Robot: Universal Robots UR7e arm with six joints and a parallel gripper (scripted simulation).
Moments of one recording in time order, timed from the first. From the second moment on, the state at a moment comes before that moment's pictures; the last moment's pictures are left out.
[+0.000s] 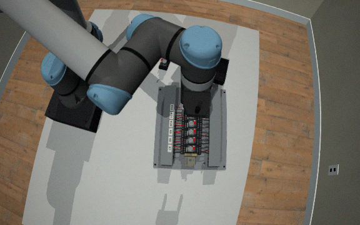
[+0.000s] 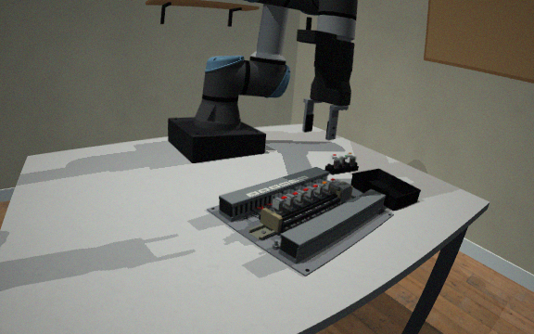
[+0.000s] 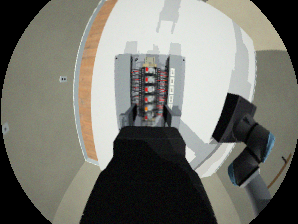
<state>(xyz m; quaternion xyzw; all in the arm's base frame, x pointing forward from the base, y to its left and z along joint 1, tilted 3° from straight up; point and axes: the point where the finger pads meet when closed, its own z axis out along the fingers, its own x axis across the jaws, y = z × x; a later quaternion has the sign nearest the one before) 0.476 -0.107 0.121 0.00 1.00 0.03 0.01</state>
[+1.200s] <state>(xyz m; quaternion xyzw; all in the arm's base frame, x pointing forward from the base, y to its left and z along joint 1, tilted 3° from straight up) 0.480 -0.069 0.050 0.00 1.00 0.03 0.01</state>
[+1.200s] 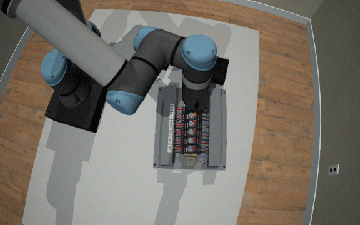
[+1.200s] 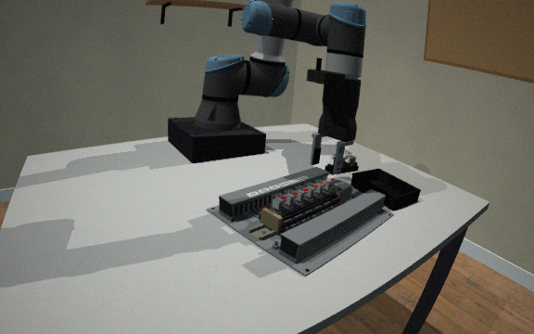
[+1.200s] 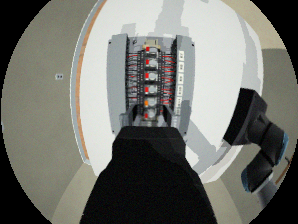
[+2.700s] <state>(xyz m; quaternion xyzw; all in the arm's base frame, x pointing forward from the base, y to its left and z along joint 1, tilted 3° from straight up) 0.480 -0.075 0.060 0.00 1.00 0.03 0.01</state>
